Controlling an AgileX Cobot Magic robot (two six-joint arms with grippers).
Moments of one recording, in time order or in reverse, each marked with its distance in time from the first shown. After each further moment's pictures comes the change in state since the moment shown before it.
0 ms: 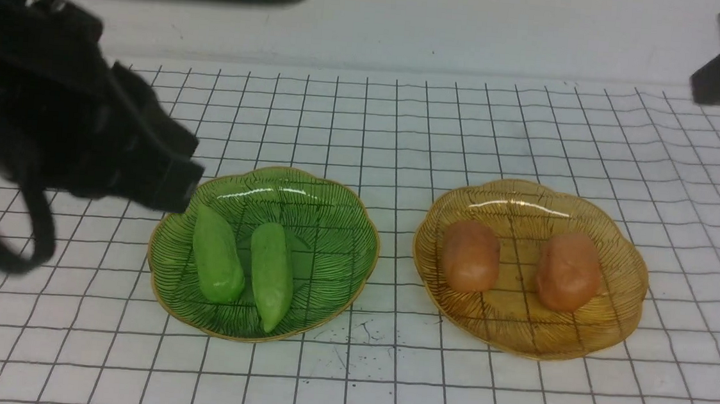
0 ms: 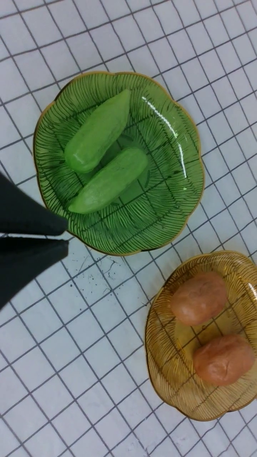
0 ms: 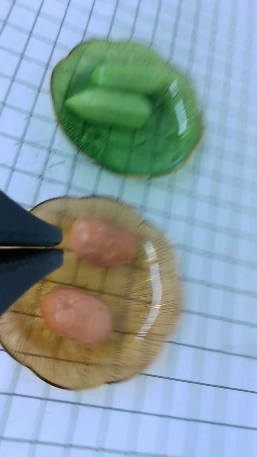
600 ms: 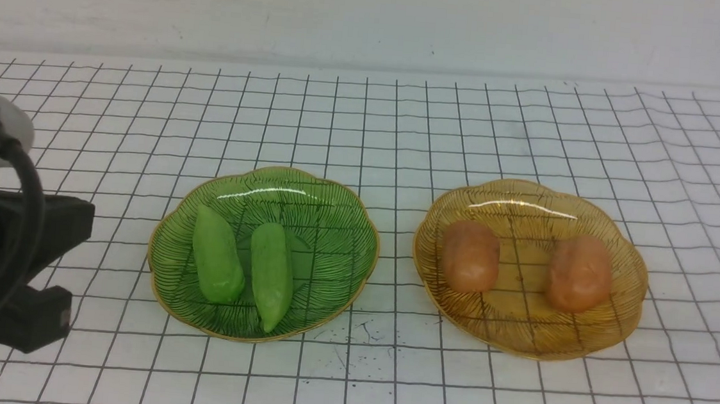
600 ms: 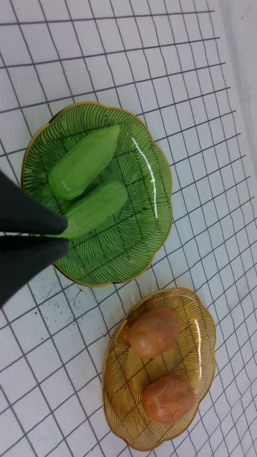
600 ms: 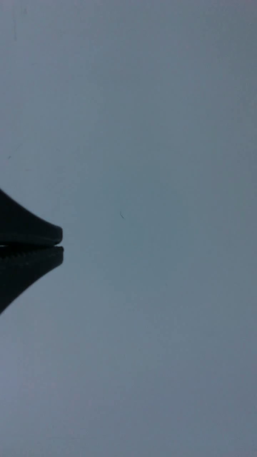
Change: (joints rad) right arm 0.000 -1.096 1.017 0.010 -1.083 -0.074; left arm 0.000 -0.296 0.361 0.148 -0.265 -0.183
